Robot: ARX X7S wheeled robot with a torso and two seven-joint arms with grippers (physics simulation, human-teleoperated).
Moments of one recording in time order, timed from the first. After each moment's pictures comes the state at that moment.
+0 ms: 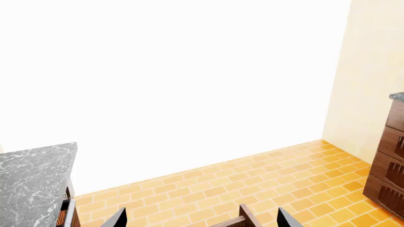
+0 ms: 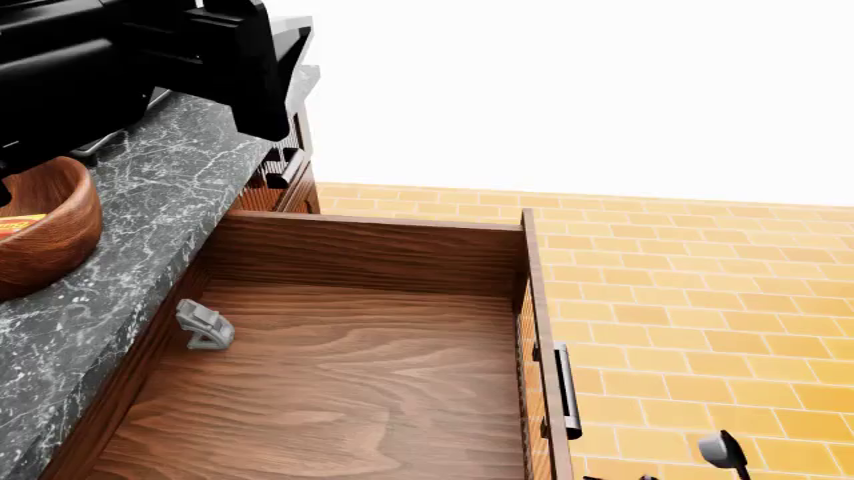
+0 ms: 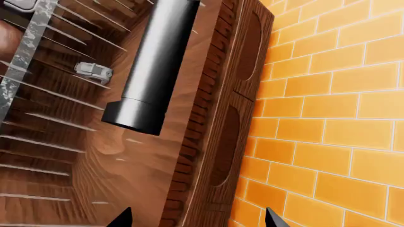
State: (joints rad) left arm -1.51 -0.74 0.36 0.23 -1.99 -1.14 -0.85; right arm 0.41 0.76 -0.73 0.76 1.33 0.45 -0.84
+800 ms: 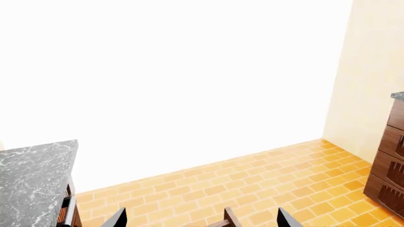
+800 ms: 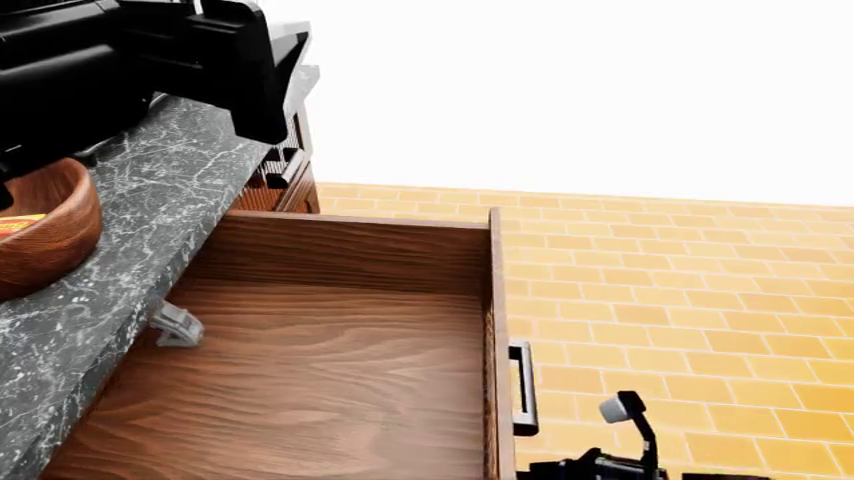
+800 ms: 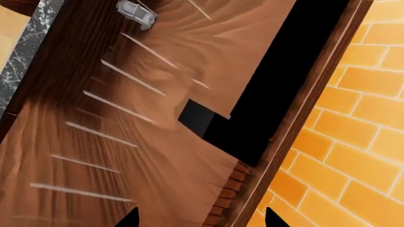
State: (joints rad) left arm -1.50 -0.75 0.37 0.23 -1.98 -1.13 -0.83; right arm 0.55 0.67 -0.84 0.57 1.19 0.54 -0.77
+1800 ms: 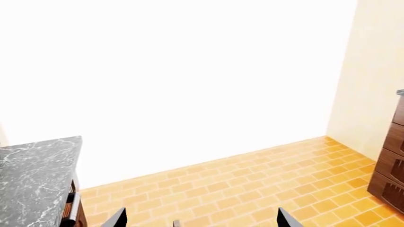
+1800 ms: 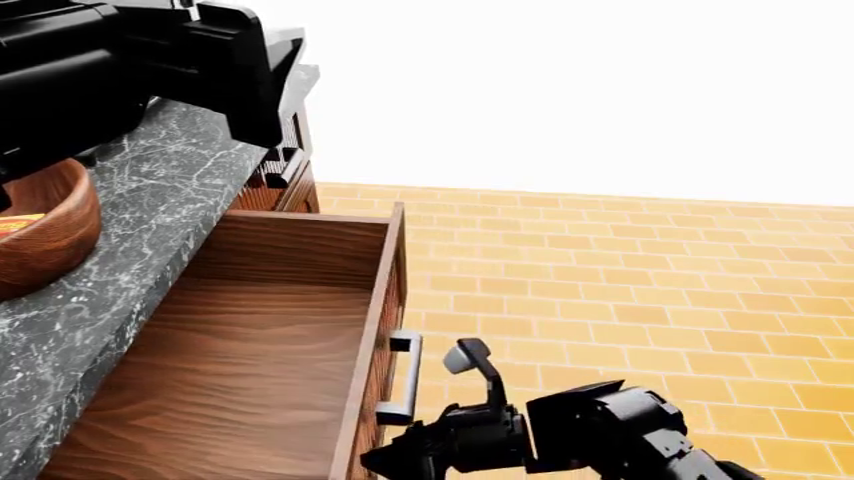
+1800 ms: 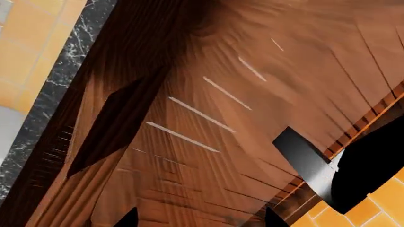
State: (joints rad) left arm -1.50 -0.77 0.39 0.23 -1.98 -1.13 -0.82; right arm 0.84 0.33 -0.97 0.57 1.20 0.78 -0.65
